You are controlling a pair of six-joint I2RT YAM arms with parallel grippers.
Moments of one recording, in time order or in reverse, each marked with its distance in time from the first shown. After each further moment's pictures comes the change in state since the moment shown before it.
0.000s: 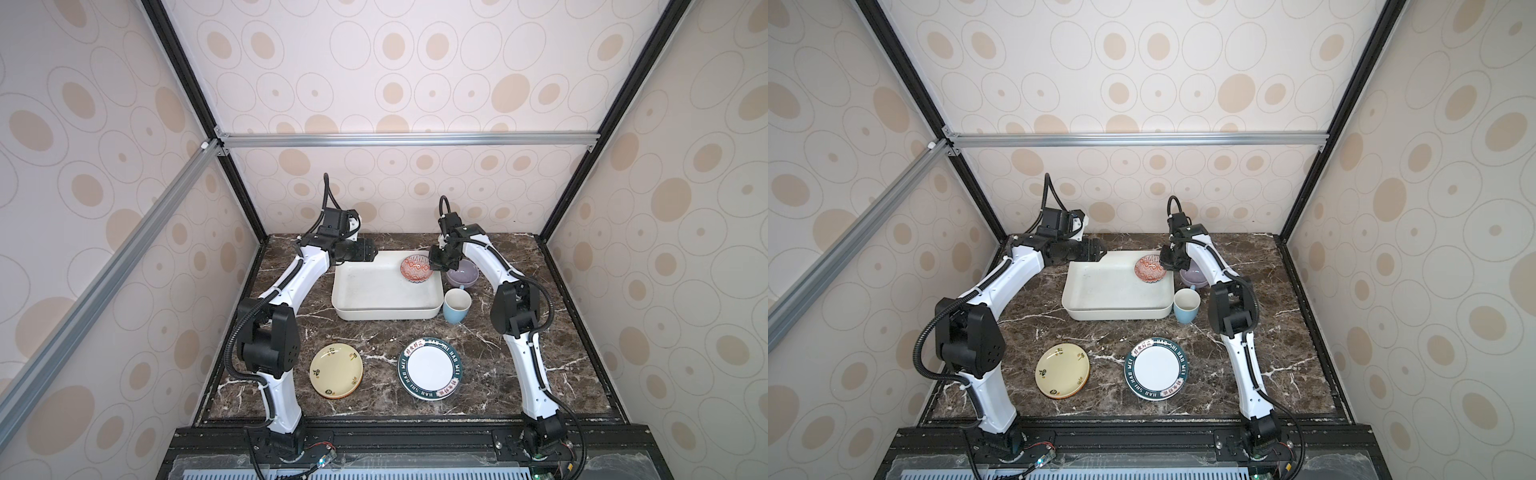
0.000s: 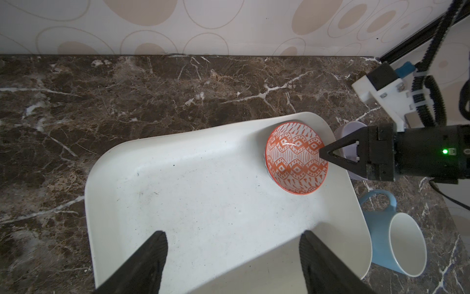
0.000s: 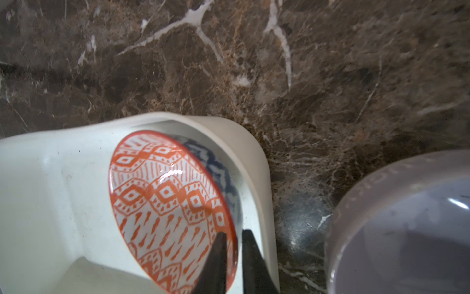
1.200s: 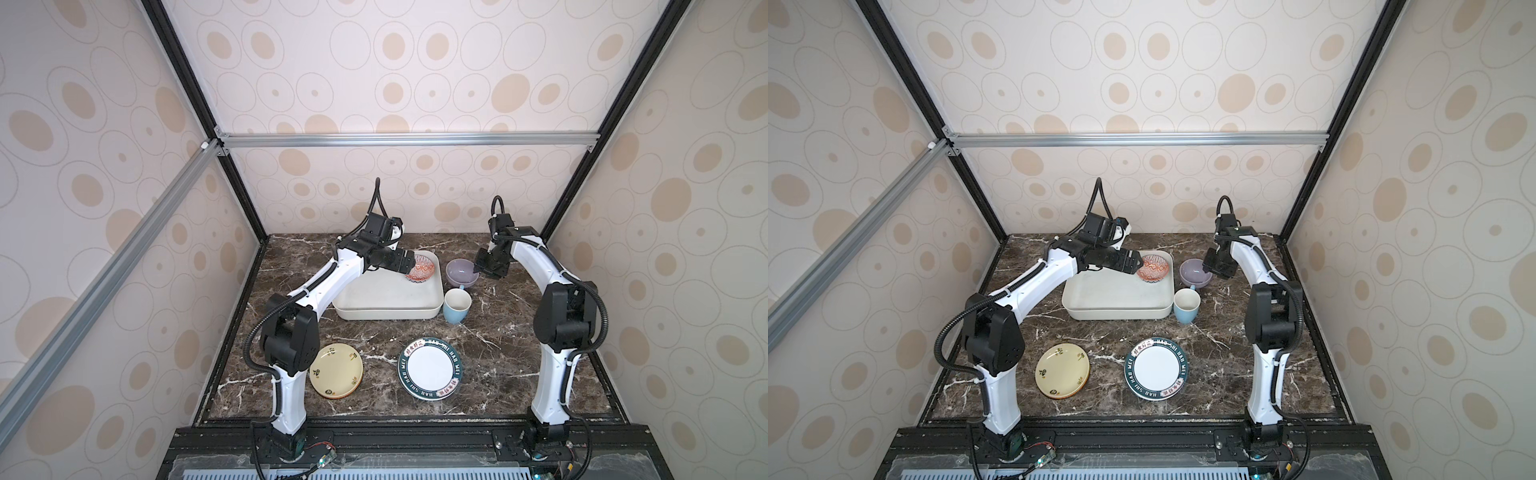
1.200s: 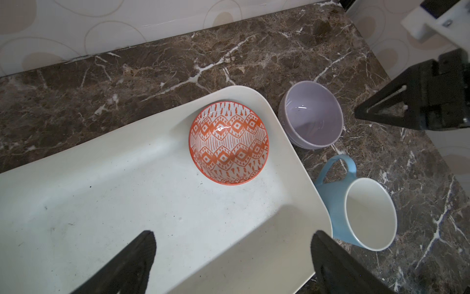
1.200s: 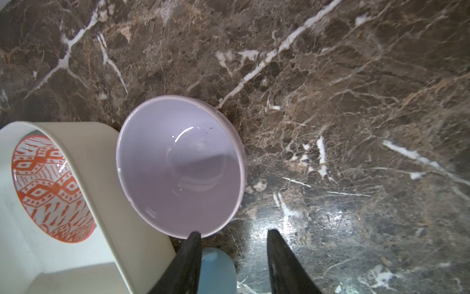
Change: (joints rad) left arm -0.229 0.087 0.109 -0.039 -0.063 0.051; right arm -0.224 -0.384 -0.492 0.039 0.103 -0.010
